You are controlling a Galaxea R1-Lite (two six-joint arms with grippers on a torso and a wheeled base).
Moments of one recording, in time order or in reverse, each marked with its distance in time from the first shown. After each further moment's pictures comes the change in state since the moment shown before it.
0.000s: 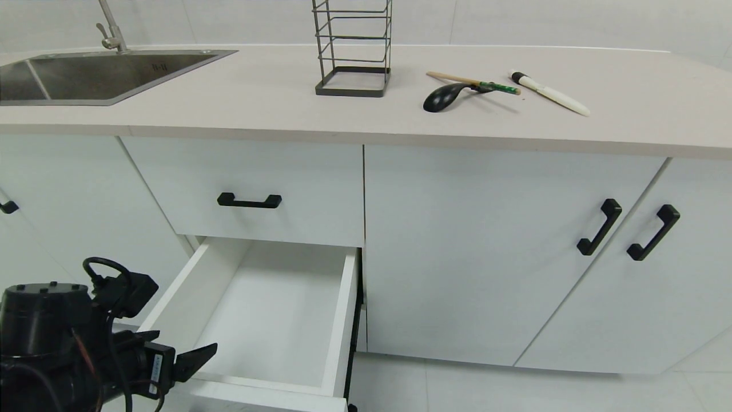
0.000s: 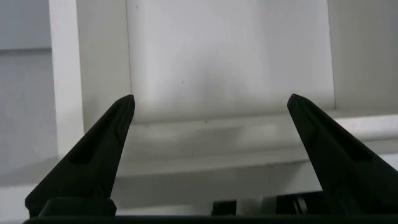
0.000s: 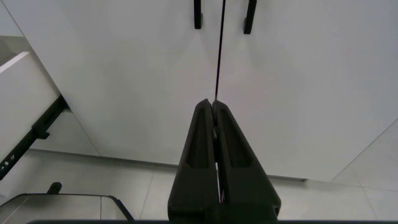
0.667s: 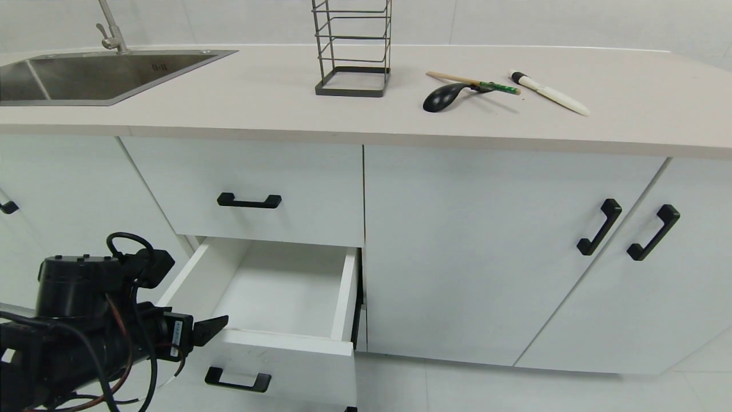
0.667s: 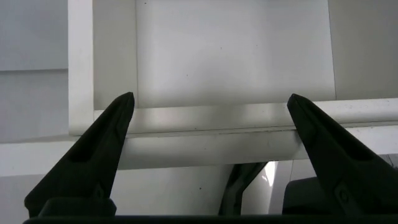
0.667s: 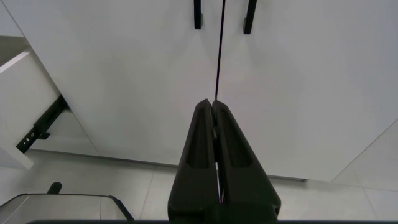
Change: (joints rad) left arm 0.001 0.130 -0.107 -0.010 0.039 -0.044; right arm 0.000 0.000 0.000 0.000 0.000 0.000
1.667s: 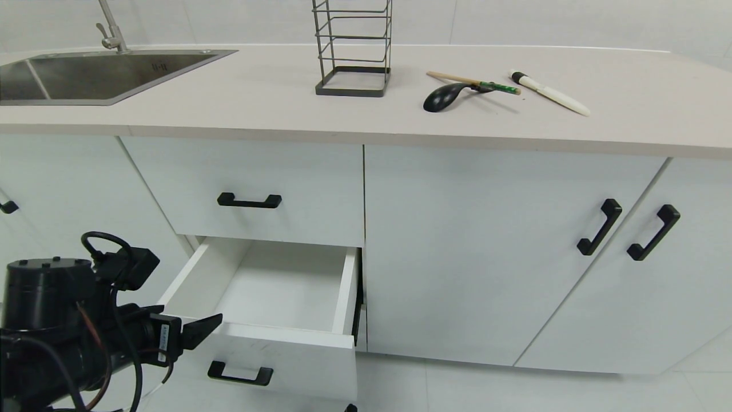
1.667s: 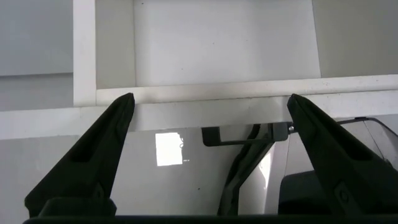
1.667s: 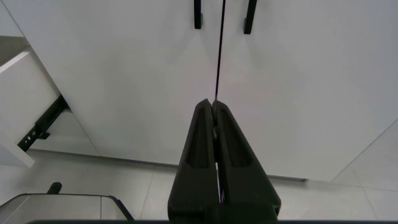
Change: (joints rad) left arm -0.016 -0.116 0.020 0.006 -0.005 0.001; right arm 0.000 0.000 0.000 0.000 0.000 0.000
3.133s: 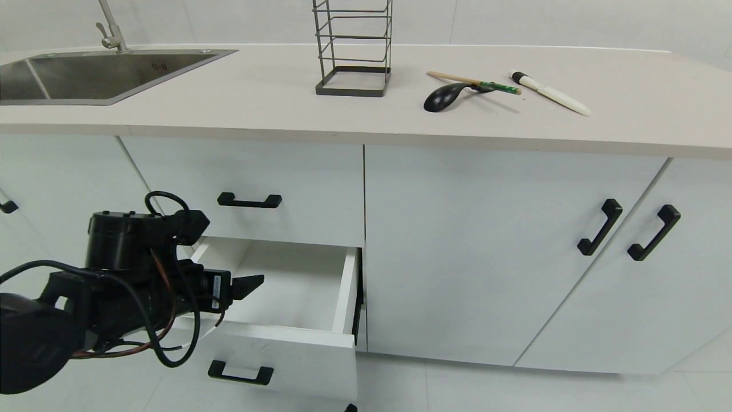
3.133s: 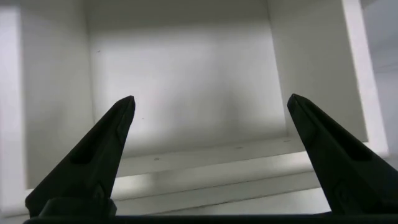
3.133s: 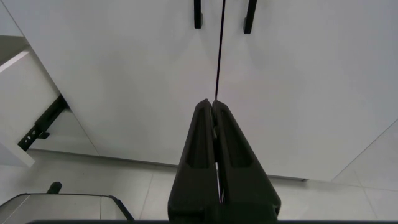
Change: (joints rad) left arm -0.097 0.185 -0.235 0.023 -0.003 -0.094; right arm 0.000 0.000 0.000 0.000 0.000 0.000
